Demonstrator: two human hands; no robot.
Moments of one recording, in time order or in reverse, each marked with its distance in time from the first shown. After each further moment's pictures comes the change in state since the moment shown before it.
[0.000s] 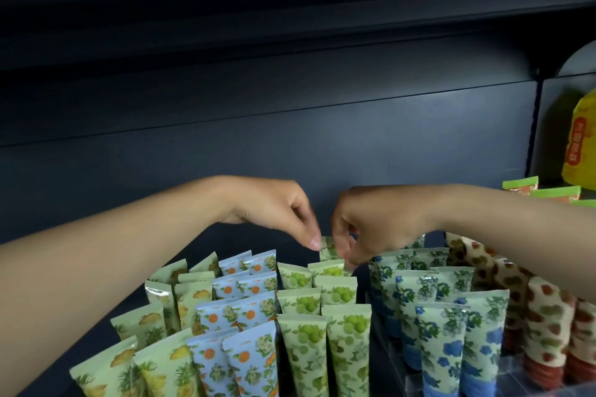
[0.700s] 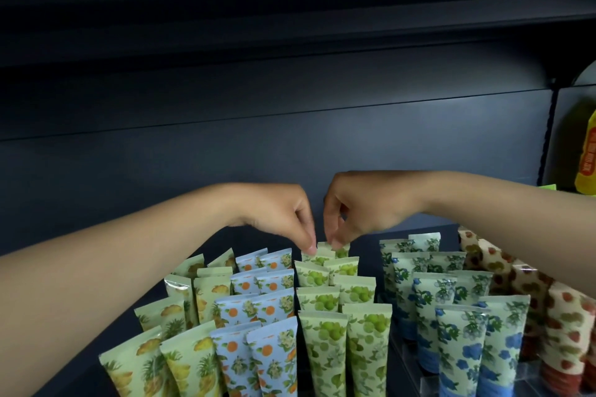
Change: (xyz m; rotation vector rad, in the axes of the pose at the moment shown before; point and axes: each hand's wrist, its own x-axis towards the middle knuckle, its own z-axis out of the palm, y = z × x) left_hand -0.005 -0.015 0.003 0.124 0.122 -0.049; right_hand 0.027 -0.006 -0.013 0.057 0.058 -0.018
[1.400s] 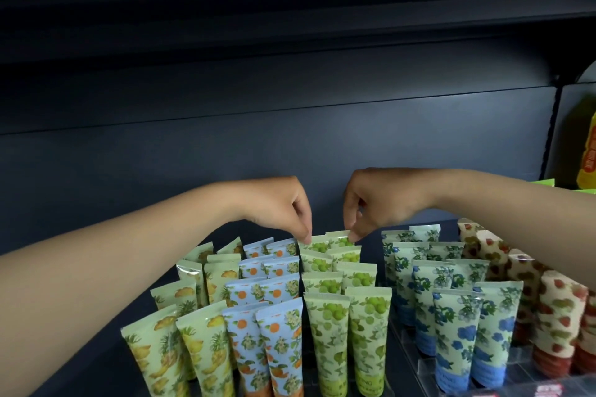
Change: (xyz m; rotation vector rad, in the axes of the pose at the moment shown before) left_hand -0.010 -0.005 0.004 0.018 0.084 0.032; right_hand -0.006 0.015 0.005 -0.027 -0.028 0.092
